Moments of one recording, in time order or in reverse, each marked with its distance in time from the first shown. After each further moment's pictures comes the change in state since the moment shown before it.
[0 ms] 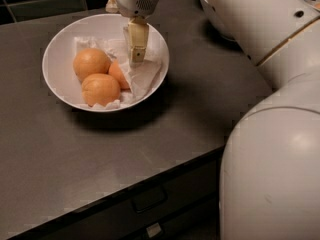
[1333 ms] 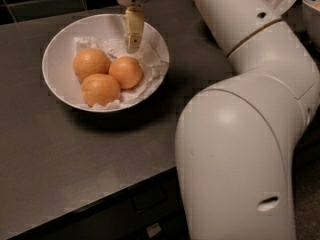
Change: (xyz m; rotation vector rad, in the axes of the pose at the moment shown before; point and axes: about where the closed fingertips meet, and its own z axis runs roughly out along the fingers) arm 0.006 -0.052 0.004 0.047 -0.029 -0.080
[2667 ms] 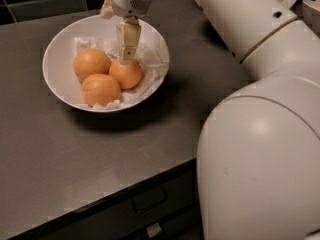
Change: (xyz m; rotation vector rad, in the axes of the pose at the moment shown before) arm -0.018 0.032 0.010 -0.059 -0.030 0.075
